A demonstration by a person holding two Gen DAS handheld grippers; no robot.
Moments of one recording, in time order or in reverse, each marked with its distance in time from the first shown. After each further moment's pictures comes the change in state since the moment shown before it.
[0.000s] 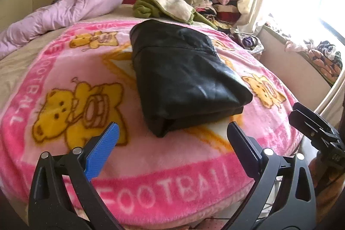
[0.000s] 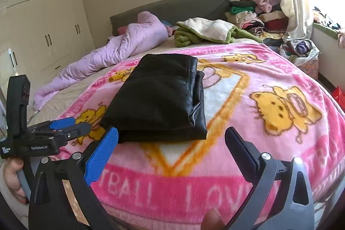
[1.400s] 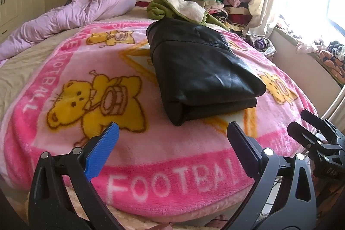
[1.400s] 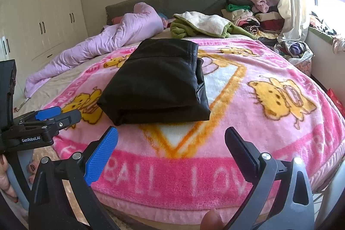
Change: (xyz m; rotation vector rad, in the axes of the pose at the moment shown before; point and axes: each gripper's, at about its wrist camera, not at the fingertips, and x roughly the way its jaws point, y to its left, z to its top) left arm -0.010 0.007 -0.022 -0.009 -0.027 0.089; right arm 0.009 0.025 -0.029 -0.049 0.040 -0.072
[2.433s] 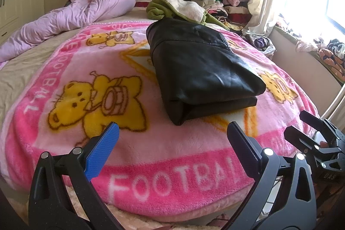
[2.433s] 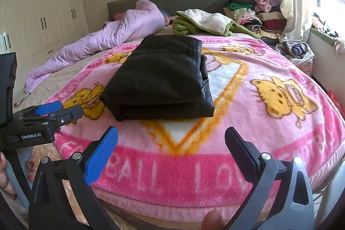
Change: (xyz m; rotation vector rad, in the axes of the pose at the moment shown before) left arm 0.000 0.000 -0.001 0.011 0.001 0.005; right arm 0.005 0.005 -0.004 -0.019 0.020 0.002
